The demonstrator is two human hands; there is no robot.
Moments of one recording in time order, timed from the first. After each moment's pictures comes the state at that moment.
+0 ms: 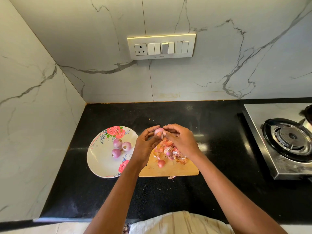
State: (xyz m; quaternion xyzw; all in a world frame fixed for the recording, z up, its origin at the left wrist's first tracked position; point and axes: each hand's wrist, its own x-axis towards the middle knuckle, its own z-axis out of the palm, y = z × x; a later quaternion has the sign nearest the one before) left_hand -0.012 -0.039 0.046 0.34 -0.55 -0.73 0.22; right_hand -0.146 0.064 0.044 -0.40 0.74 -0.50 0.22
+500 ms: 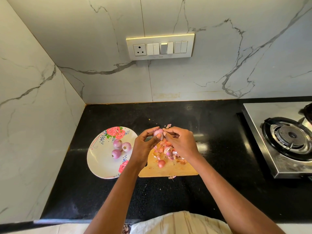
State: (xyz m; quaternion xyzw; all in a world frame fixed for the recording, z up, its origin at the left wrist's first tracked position) left_hand -0.009 -0.040 0.044 0.34 -0.56 -0.72 0.22; right_hand -0.137 0.068 0.042 -0.41 0.74 -0.51 0.15
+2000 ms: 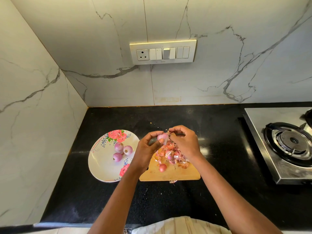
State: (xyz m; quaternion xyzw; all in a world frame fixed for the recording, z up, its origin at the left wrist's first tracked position) left_hand -0.006 -0.040 0.046 0.30 -0.60 -0.71 0.20; right_hand -0.146 0.062 0.050 -0.29 0.75 -0.55 0.21
